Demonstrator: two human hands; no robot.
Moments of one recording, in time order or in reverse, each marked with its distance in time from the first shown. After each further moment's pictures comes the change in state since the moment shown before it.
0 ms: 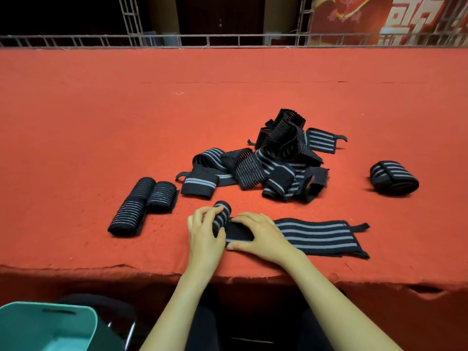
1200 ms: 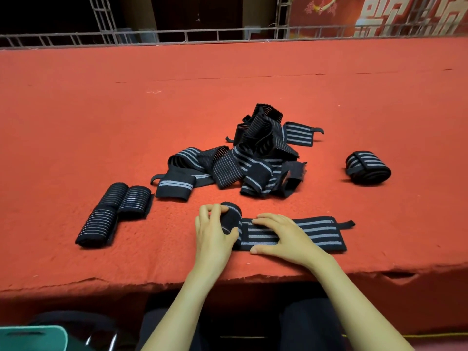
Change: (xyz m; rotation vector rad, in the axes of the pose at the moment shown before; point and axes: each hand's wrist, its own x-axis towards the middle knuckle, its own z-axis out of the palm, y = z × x) left_hand -0.003 0.050 0.035 -0.019 -0.179 -0.046; right_hand -0.059 0.057 -0.045 0.040 0.029 0.137
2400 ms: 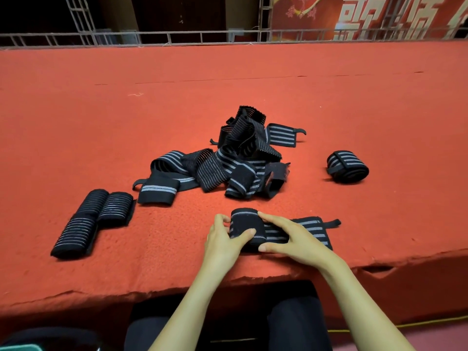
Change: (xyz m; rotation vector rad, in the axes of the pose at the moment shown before) left_hand -0.004 0.020 0.029 -0.201 -0.266 -0.240; right_hand -0.027 0.022 -0.026 0.312 -0.001 0.119
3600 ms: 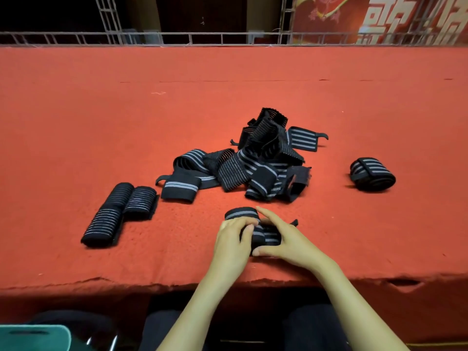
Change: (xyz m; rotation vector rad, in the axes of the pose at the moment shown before) left_hand -0.012 0.001 -0.026 0.119 0.102 0.360; right_hand 0.027 -0.027 0.035 0.043 -0.047 -0.048
